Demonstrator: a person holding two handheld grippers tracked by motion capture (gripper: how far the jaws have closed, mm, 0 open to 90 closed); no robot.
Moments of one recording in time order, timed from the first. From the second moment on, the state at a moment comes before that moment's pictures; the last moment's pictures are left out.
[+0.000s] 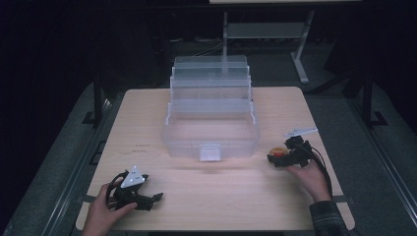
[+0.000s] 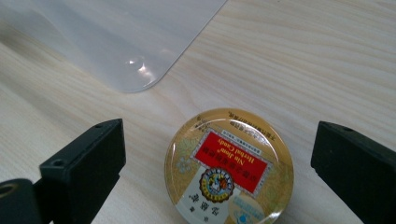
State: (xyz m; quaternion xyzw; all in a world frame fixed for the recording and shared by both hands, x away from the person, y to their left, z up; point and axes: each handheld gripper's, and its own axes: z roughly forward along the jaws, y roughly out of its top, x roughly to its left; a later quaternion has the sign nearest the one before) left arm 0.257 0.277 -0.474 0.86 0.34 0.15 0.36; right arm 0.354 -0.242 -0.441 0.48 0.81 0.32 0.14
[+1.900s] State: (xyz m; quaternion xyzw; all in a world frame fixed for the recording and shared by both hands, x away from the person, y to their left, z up) left arm 0.257 0.277 -0.475 0.86 0.34 0.15 0.36; right arm 0.364 -0.237 -0.461 0.50 0.82 0.25 0.12
